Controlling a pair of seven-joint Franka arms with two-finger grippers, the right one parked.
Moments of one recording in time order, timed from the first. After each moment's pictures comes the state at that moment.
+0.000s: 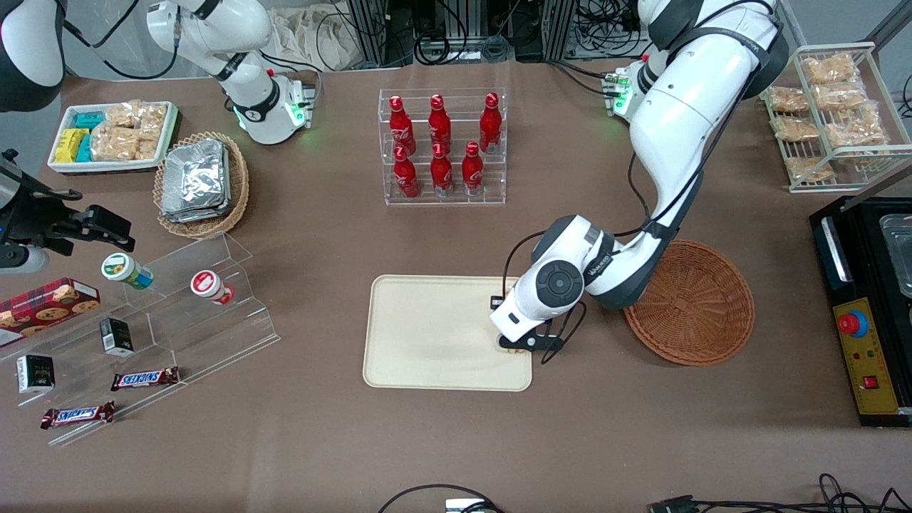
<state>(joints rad) -0.25 0.82 -0.41 -1.41 0.15 2.10 -0.58</state>
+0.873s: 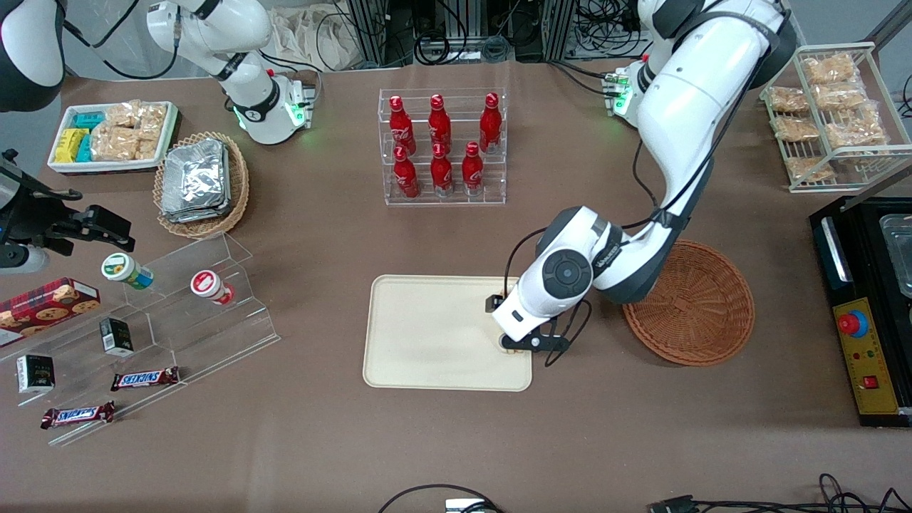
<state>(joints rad) -0.24 0.73 -0.41 -1.42 0.15 2.09 -0.58</state>
